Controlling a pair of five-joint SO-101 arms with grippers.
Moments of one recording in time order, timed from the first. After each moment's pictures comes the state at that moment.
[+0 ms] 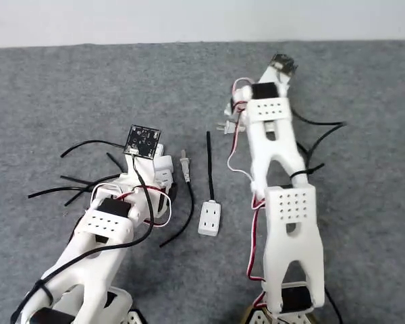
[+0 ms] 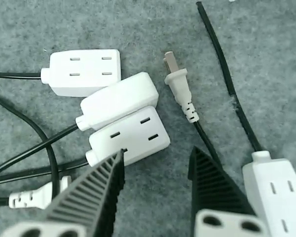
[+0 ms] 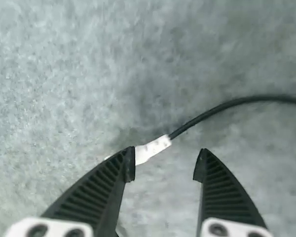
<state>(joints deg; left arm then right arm) 11.1 -27.3 64.5 32.7 6.5 -10.2 58.9 -57.5 77.2 -40.9</state>
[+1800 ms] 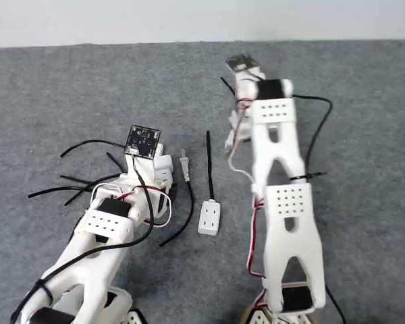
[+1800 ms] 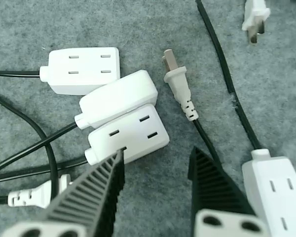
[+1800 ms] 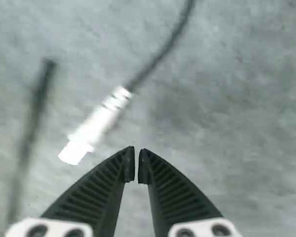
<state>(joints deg) 11.1 -27.1 64.5 32.7 6.5 -5.9 68.7 -80.3 100.5 19.3</state>
